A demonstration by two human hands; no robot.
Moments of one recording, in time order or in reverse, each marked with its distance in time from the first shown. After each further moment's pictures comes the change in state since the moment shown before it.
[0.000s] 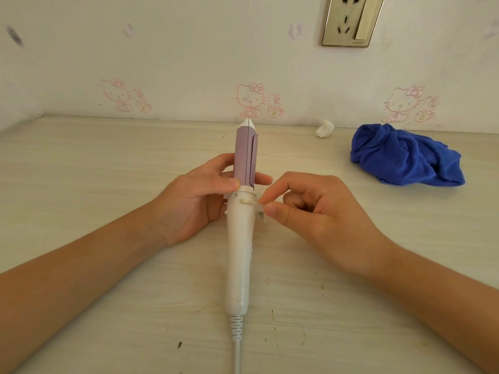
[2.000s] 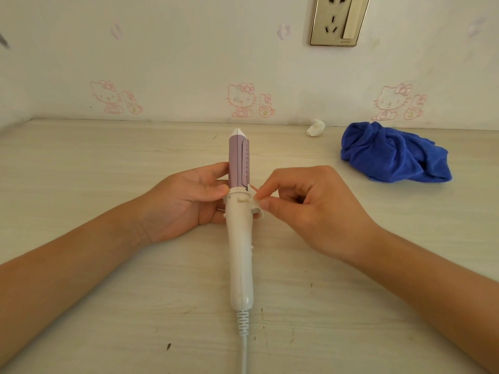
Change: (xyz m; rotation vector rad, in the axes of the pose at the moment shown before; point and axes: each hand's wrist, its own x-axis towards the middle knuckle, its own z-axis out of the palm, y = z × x) left_hand 0.004 0.002 -0.007 -0.074 -0.149 -0.140; right_hand 0.005 0.003 -0.009 -0.182 0.024 0.030
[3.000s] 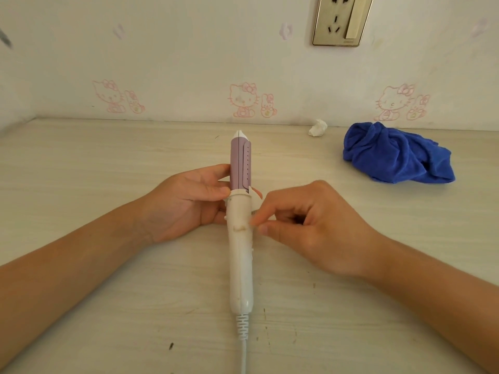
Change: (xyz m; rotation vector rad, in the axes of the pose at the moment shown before) left_hand 0.000 -0.001 -0.001 -0.028 -0.010 -0.001; right_hand -0.006 0.001 0.000 0.030 -0.121 -0.051
